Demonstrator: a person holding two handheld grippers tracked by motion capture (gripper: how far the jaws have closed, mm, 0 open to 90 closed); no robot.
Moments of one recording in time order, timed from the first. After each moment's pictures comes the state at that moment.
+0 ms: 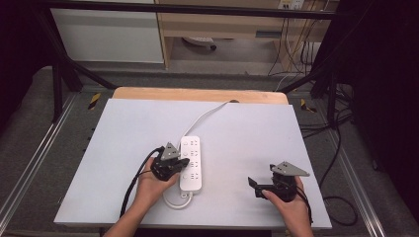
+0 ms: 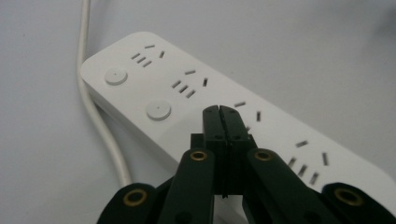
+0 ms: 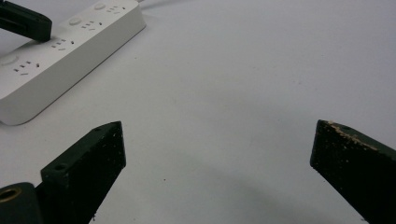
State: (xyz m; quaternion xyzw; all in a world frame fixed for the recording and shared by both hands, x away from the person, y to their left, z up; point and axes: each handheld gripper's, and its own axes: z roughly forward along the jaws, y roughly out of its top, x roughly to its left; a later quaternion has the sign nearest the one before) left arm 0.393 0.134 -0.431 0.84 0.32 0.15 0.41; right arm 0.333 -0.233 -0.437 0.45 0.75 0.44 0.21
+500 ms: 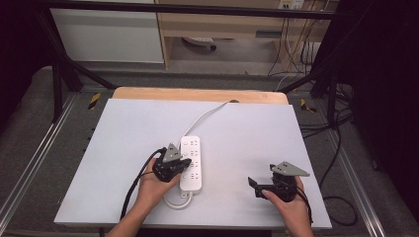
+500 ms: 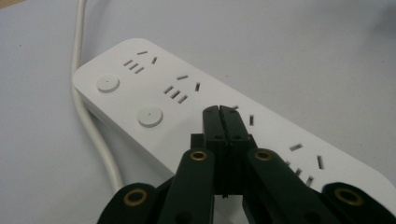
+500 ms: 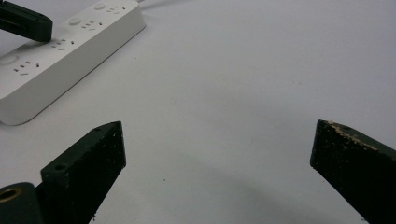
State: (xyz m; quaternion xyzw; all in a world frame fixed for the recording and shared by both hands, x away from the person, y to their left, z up) left arm 0.391 0.131 -0.435 0.83 0.31 0.16 0.43; right arm 0.333 -0.233 -0.437 0.45 0.75 0.44 0.21
